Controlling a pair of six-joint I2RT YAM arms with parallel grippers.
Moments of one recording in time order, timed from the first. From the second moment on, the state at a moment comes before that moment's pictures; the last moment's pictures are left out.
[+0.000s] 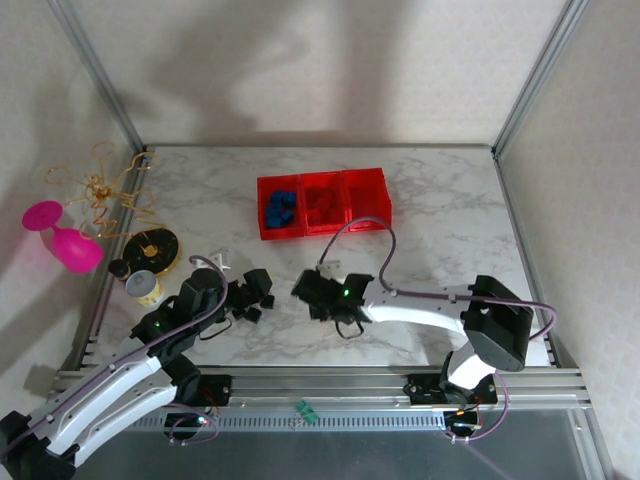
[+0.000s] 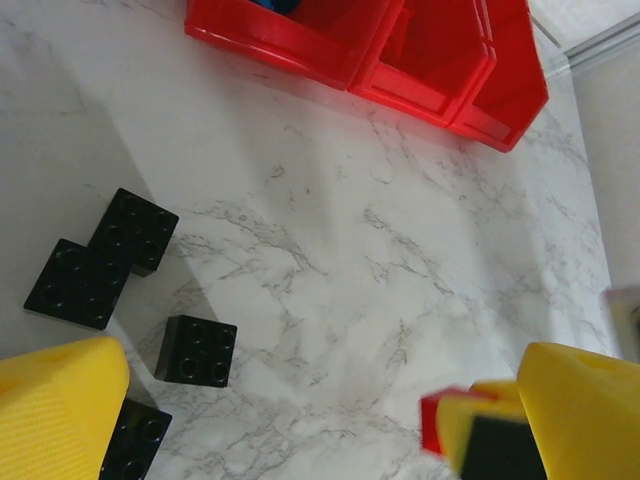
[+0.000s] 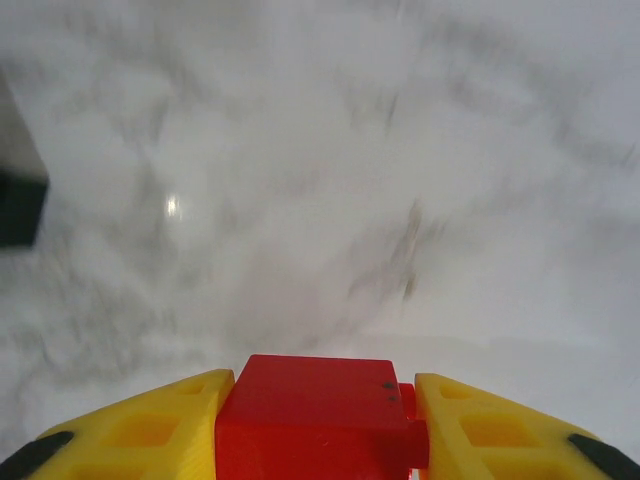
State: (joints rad) left arm -0.63 0.62 0.45 -0.40 -0.09 -0.90; right arm 1.16 1.58 1.05 -0.66 0.32 0.94
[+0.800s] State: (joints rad) left arm -0.62 0.91 0.59 -0.17 -0.18 -0.85; right arm 0.65 2.10 1.69 -0.34 0.35 0.36
